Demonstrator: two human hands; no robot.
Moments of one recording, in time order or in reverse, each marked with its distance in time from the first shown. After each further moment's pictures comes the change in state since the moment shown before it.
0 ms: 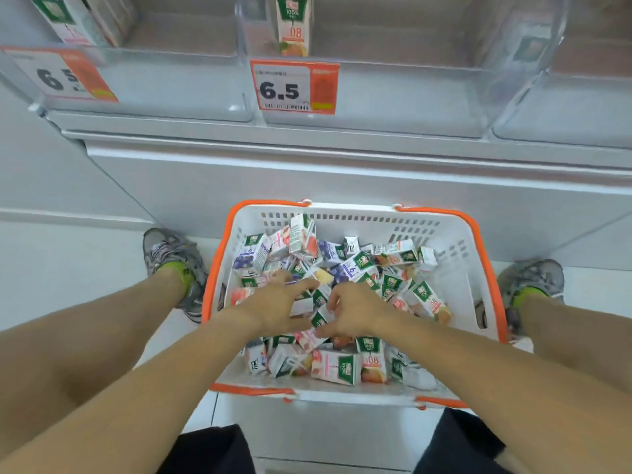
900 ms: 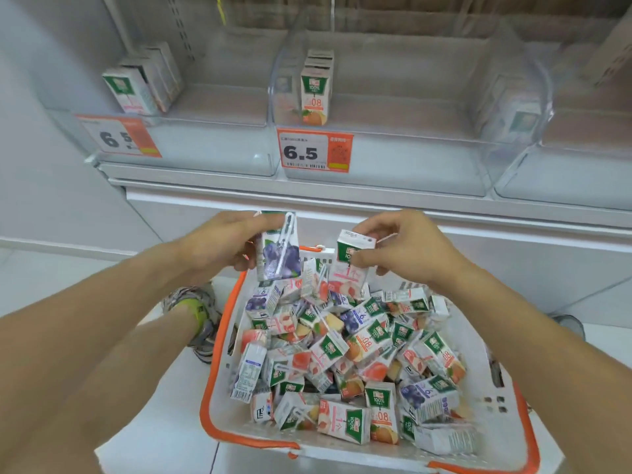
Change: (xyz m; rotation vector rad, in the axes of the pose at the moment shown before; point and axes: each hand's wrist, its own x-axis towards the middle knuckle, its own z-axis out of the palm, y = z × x) left_hand -0.068 0.014 -0.171 -0.951 0.324 0.006; right_hand -0.049 -0.039 -0.154 0.563 0.443 -0.241
